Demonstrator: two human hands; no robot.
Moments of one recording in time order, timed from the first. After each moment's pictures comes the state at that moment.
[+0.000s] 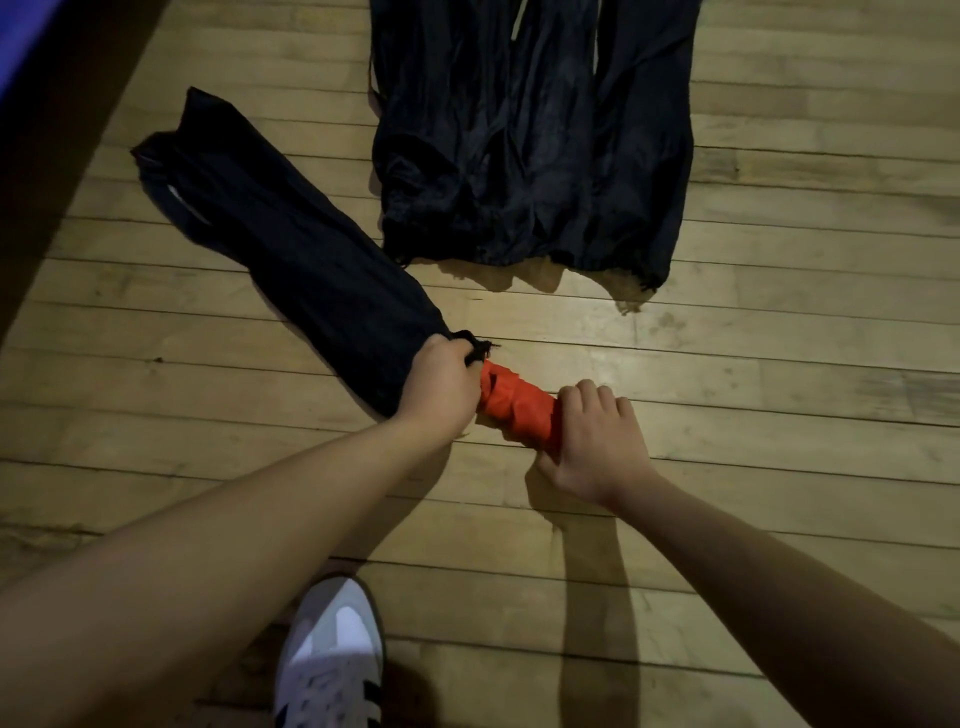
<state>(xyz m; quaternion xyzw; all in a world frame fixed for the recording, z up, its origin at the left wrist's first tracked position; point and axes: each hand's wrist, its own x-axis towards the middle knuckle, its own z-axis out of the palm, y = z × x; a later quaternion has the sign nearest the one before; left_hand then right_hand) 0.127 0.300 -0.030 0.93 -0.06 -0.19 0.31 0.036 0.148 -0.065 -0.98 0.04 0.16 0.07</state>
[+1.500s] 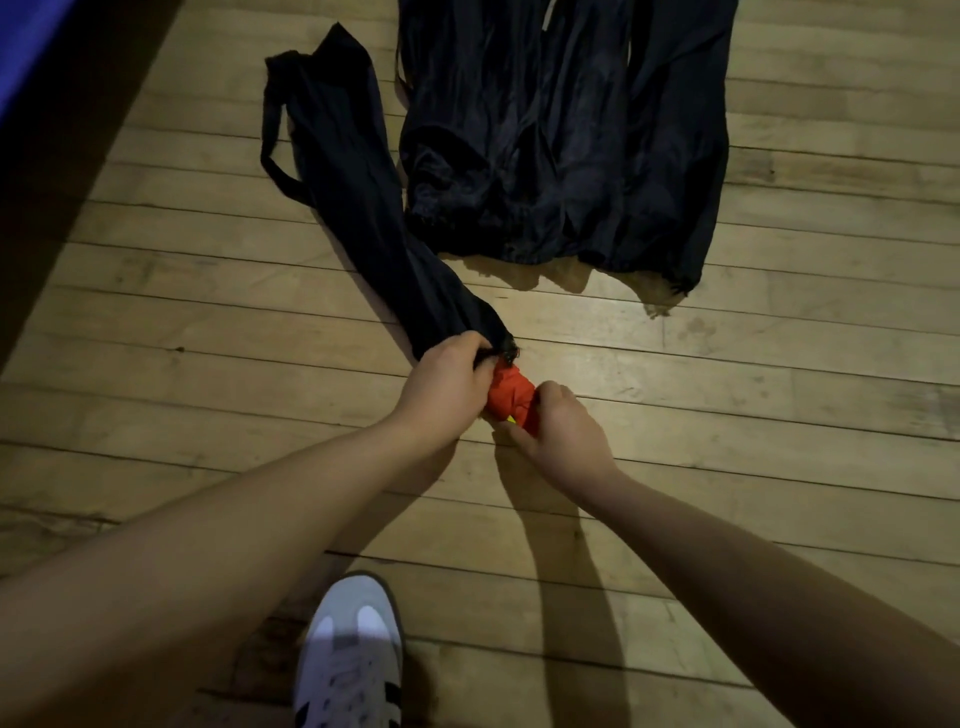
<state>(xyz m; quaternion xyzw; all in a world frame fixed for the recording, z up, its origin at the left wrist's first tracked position) 0.133 0.325 -0.032 0.92 -0.12 -0.16 0.33 0.062 0.197 -0.072 -0.94 0.12 0.15 0.27</state>
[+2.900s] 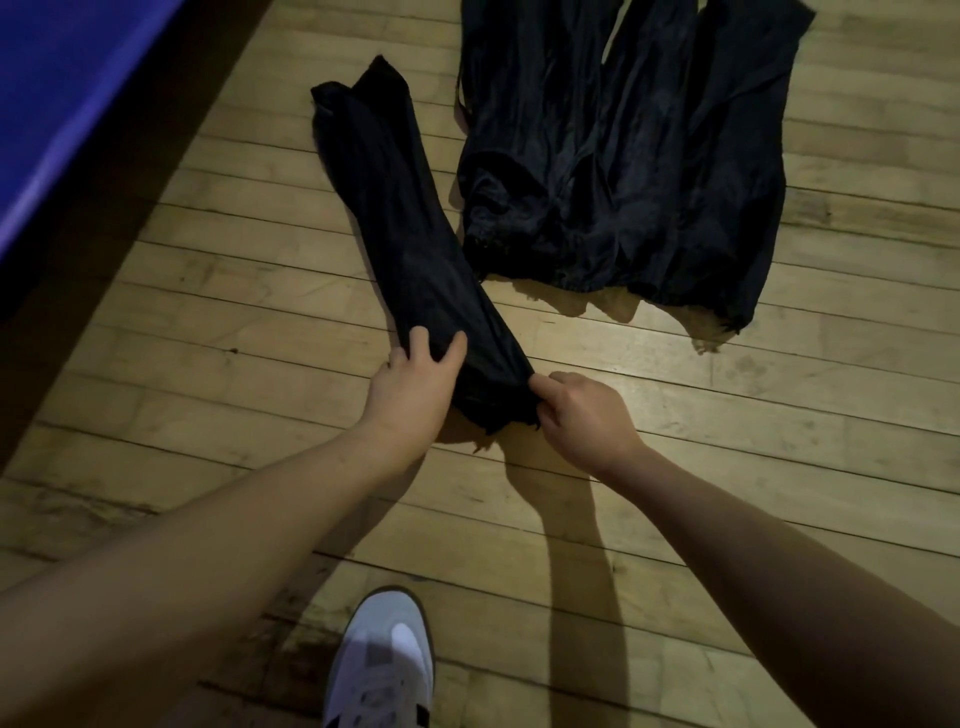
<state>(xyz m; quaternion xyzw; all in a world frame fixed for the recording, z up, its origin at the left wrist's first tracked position) 0.153 0.391 -0.029 0.97 -0.18 -0.15 -0.03 0.108 0.205 -0.052 -0.98 -0.10 0.07 0.18</state>
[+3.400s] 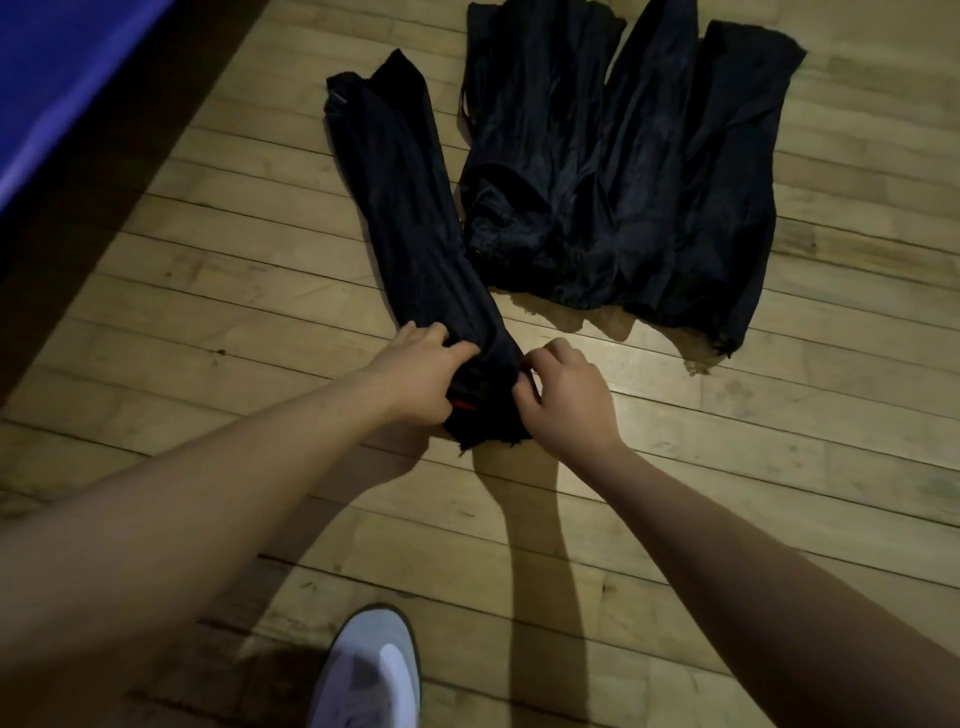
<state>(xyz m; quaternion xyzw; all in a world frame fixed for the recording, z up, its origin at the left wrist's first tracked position) 0.200 0.392 -0.017 0.92 -0.26 -0.28 0.02 0.135 0.226 -0.042 -0.98 0.03 0.02 0.21</state>
